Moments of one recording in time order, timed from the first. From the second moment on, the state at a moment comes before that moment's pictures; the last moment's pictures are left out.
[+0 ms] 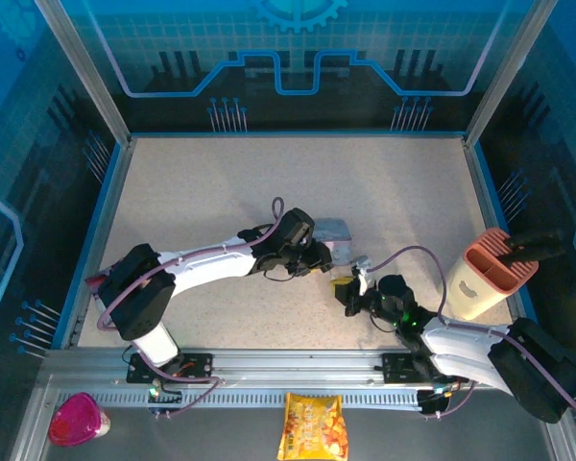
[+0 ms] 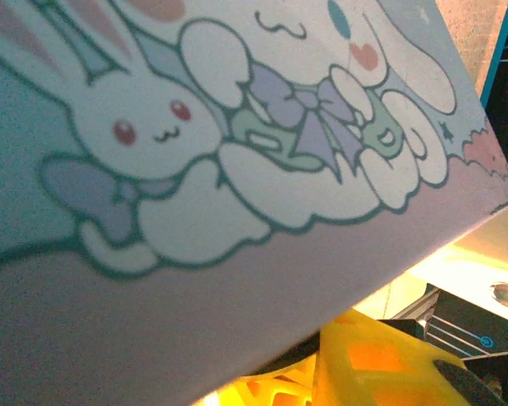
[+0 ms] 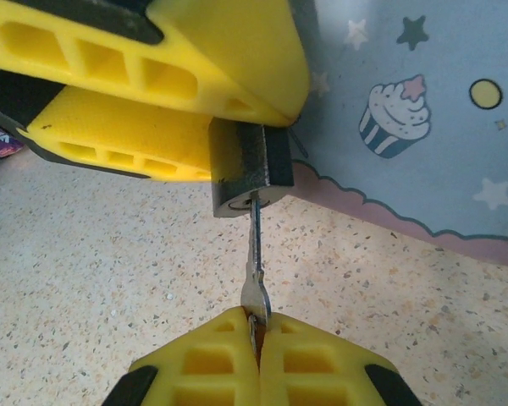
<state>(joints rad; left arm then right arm) -0.84 1.67 1.07 -0.24 0.26 -1.20 0.69 1.02 0.01 0.64 -0.16 0.35</state>
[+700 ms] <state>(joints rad) -0.86 1.69 1.12 -0.33 0.23 -1.11 0.70 0.99 0.01 0.61 -0.16 0.37</state>
